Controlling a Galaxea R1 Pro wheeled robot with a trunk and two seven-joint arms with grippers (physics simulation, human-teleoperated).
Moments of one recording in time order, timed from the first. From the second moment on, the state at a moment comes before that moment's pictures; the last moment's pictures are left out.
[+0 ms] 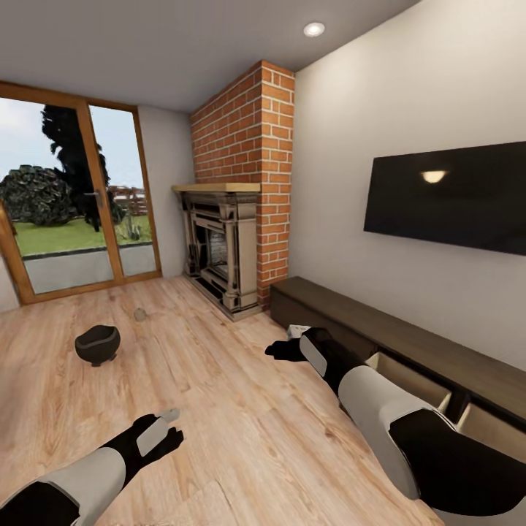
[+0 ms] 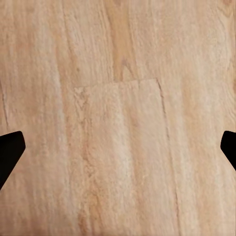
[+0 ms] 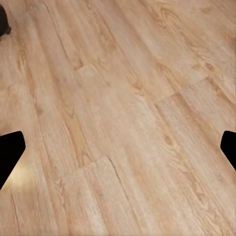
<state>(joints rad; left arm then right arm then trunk) -0.76 0.07 -0.49 -0.19 1.01 0.37 0.41 -1.05 0.17 0.27 -0.34 -0.42 0.60 -0.01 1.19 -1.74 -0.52</state>
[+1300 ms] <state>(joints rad) -0.76 0.07 -0.49 -0.19 1.01 0.37 0.41 -1.02 0.17 0.36 -0.34 -0.38 0.58 -0.01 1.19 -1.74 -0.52</state>
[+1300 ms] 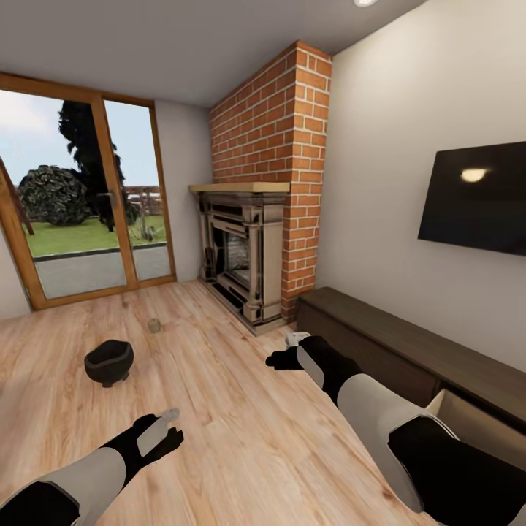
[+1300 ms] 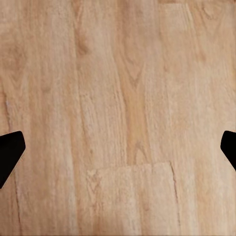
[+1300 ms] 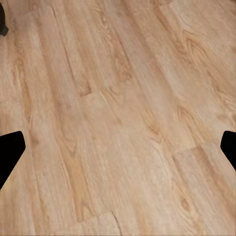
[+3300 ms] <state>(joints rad) -0.76 0.24 -0.48 -0.30 1.02 0.41 0.27 -1.02 0.17 0.37 -0.34 -0.38 0.58 -0.02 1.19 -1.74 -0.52</state>
